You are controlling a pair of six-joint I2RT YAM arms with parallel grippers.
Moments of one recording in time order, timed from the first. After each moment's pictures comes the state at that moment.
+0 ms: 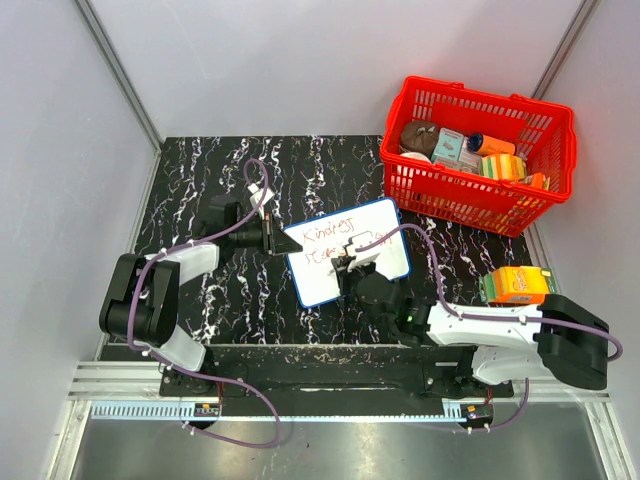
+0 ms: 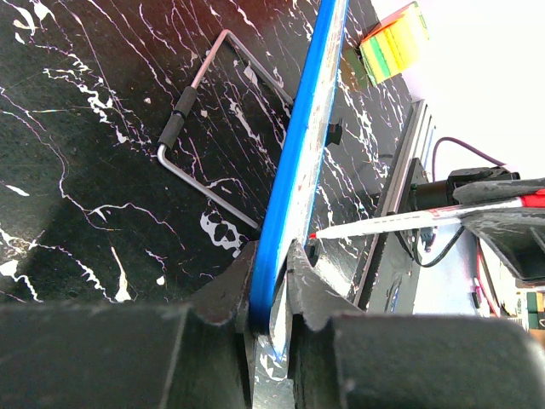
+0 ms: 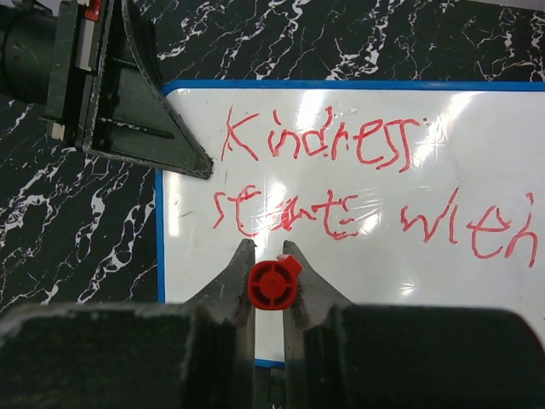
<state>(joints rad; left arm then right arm) -0.19 1.57 0.72 0.26 0.99 -0.36 1.19 1.26 0.59 0.47 0.72 0.24</state>
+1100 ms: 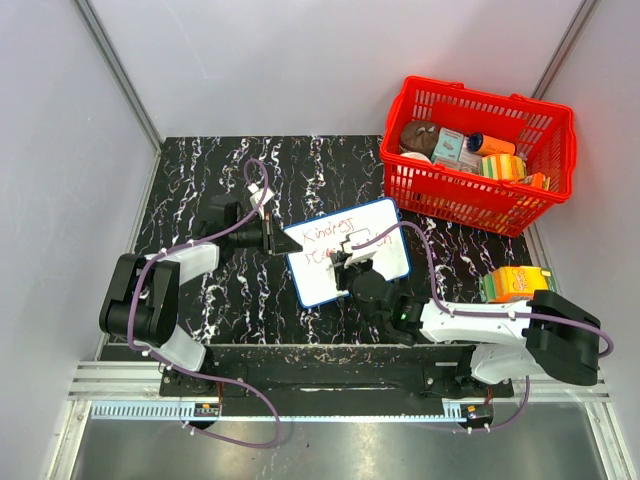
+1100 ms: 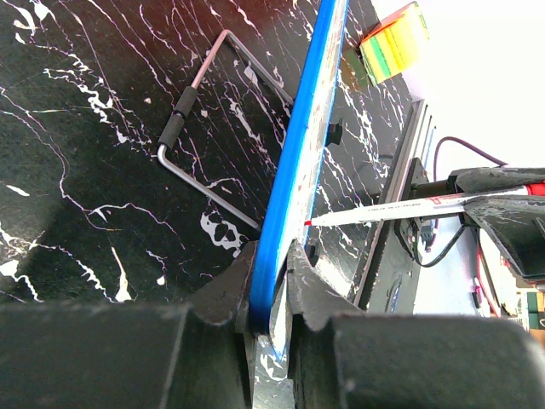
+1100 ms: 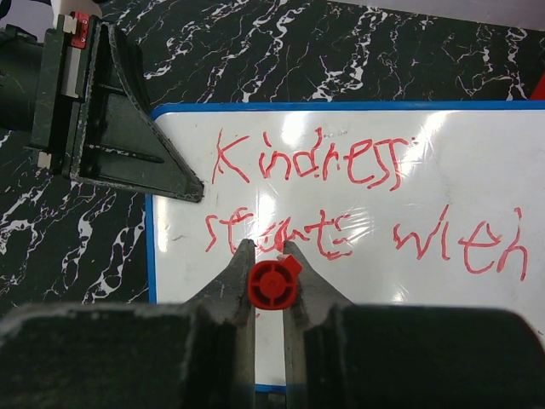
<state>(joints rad) -0.19 1.57 0.72 0.26 0.99 -0.36 1.18 1.31 0.61 0.54 0.77 0.21</state>
